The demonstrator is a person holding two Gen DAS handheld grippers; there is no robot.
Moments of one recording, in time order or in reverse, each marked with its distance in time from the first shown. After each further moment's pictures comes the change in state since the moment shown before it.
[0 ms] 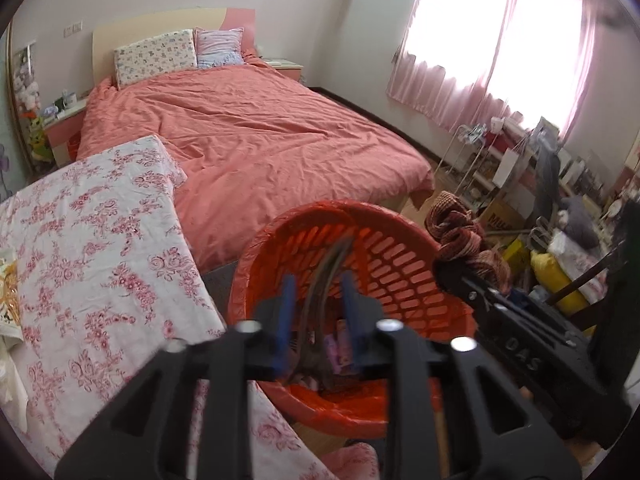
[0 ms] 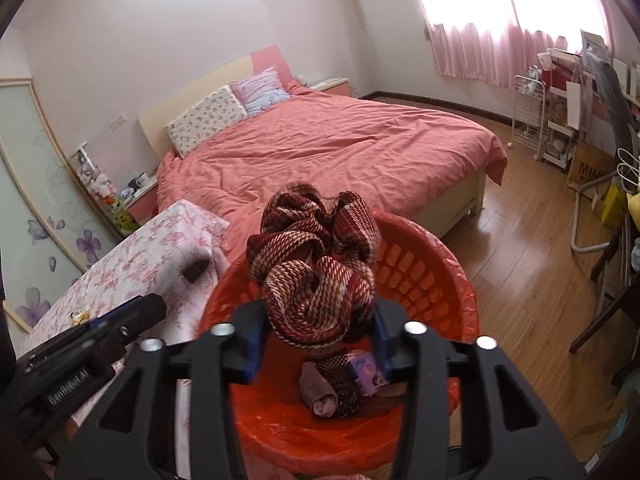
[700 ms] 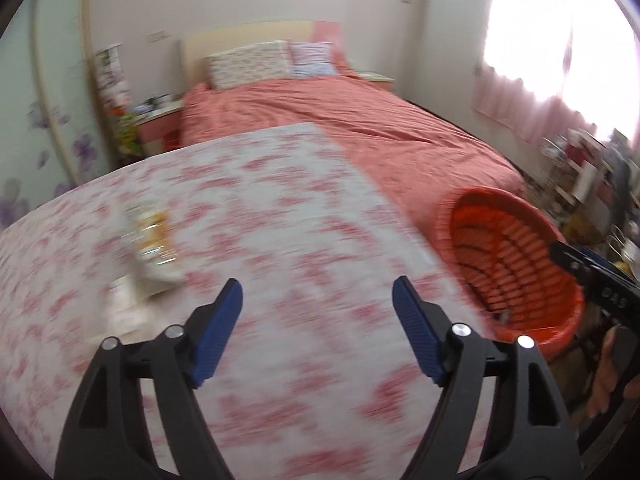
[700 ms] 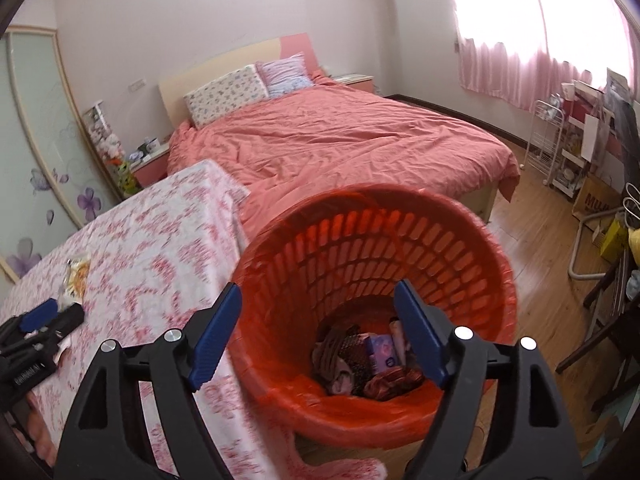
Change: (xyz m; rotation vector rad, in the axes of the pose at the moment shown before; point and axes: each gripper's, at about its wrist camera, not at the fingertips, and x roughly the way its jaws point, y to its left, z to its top) left arm -0.092 0.142 -0.072 -0.096 -0.061 0.343; right arm -0.009 0.054 -0.030 -0.158 0.036 0.005
